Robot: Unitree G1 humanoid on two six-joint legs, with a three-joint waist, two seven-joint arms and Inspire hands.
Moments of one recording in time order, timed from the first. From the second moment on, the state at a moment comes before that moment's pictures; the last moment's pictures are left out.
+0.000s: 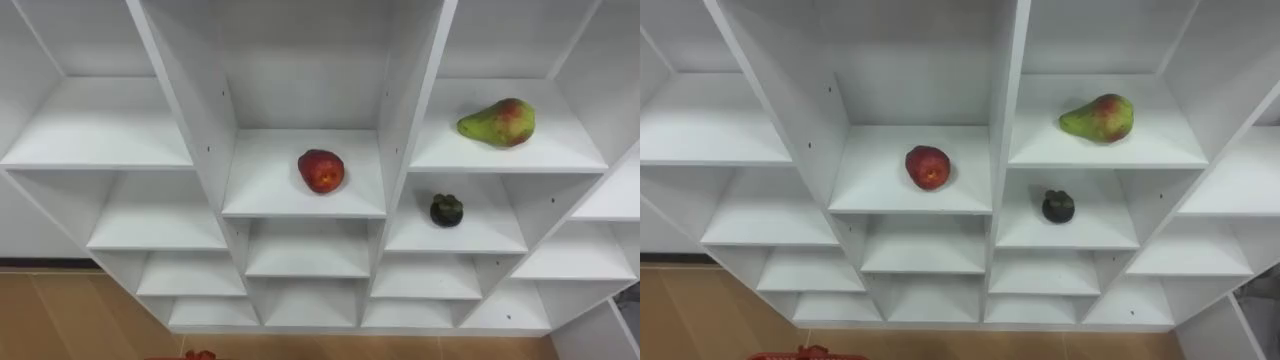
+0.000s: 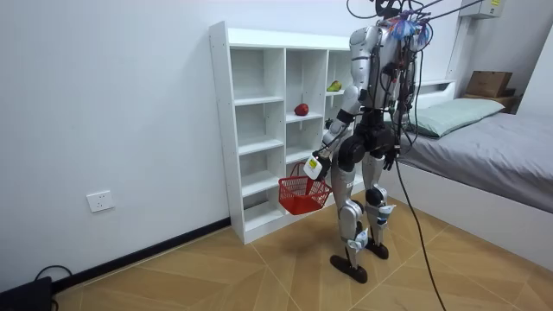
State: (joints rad) left arm 0.21 0.18 0.09 1.06 0.05 -0.07 -0.05; right arm 0.16 -0.21 -0.09 1.32 0.28 -0.08 0.07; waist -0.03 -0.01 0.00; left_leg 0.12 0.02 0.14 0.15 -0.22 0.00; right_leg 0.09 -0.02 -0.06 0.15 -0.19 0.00
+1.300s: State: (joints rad) left arm 0.19 0.18 -0.01 1.03 0.05 -0.14 -0.04; right arm 0.29 -0.20 -0.01 0.73 0.22 -0.15 -0.07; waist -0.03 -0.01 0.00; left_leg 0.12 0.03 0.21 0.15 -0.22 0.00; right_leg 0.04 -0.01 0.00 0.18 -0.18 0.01
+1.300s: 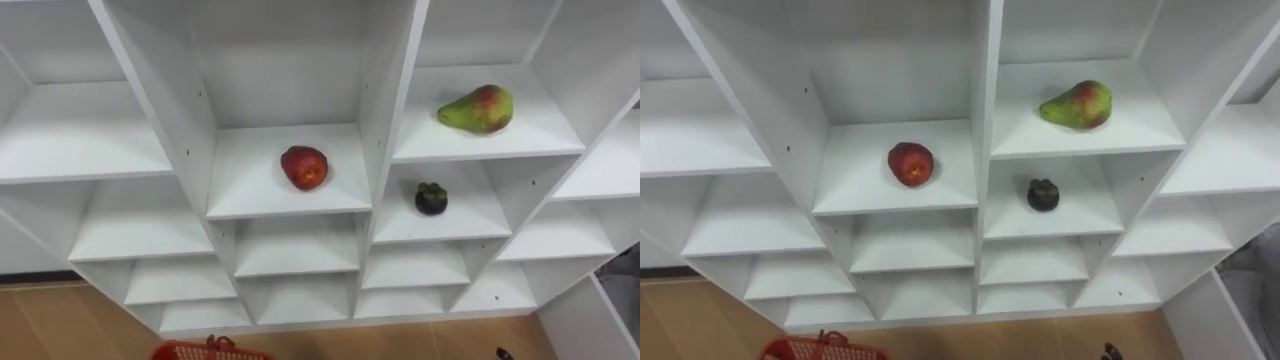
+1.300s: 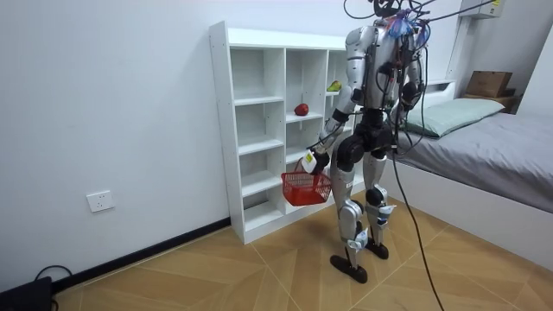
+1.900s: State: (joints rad) left arm 0.20 0.19 -0.07 0.96 0.04 -0.17 -0.06; right arm 0.38 -0.19 0.05 0.26 0.18 -0.22 -0.10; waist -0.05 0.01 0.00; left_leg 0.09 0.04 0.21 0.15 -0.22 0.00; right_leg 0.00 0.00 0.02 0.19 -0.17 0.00
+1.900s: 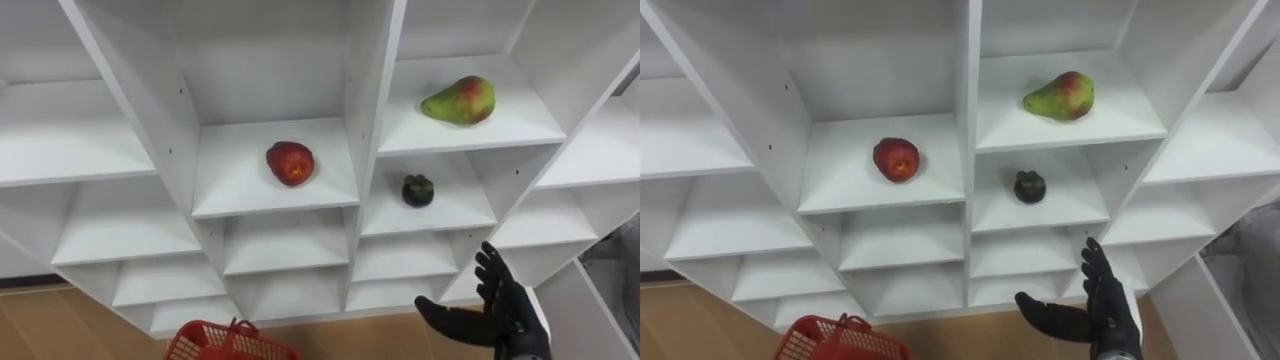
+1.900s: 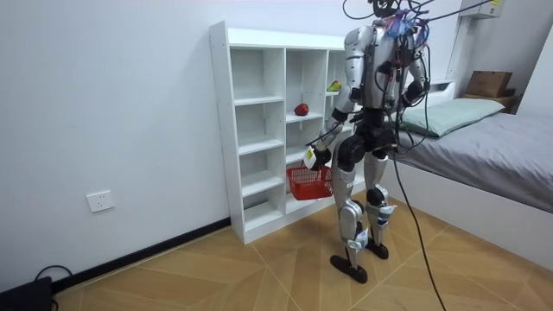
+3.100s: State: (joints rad) left arm 0.23 0.25 -0.12 0.94 0.03 -0.19 -0.14; right arm 0.31 -0.29 0.09 -0.17 -0.01 -0.27 -0.40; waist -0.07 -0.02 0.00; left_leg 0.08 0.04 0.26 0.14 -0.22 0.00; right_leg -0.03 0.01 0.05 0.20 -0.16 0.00
